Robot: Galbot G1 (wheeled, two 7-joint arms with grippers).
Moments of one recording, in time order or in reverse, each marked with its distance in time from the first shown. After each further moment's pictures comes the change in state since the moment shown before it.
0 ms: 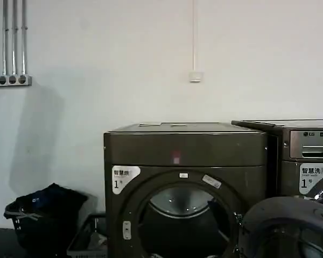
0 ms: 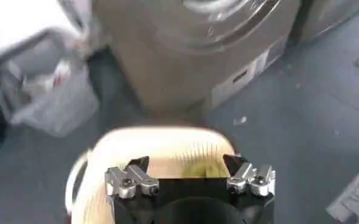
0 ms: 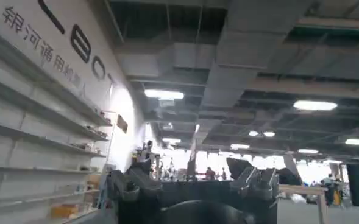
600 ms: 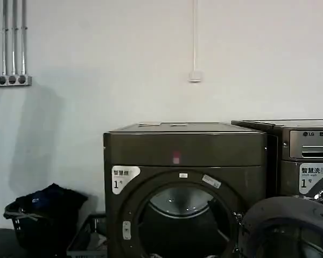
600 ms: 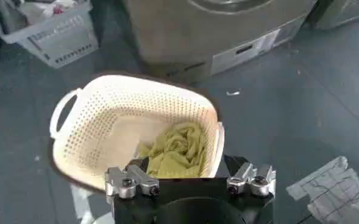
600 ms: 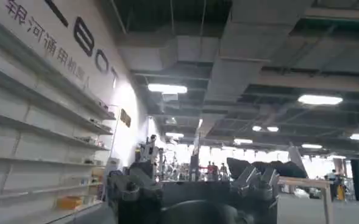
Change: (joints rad) left arm 0.077 0.194 0.017 -0.122 -0.439 -0.001 -0.286; right arm 0.026 -0.031 -0.027 -0.063 -0.029 0.024 -0.016
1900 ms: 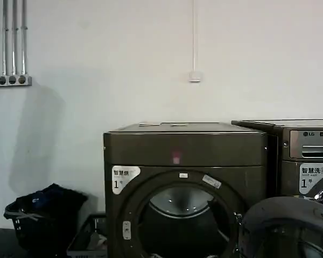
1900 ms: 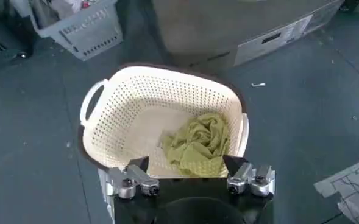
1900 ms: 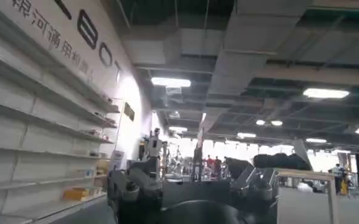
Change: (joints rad) left arm 0.013 0.021 -0.002 -0.001 -0.008 -0.001 -0.092; right arm 0.021 0.008 -0.023 0.001 -0.014 -0.001 -0.007
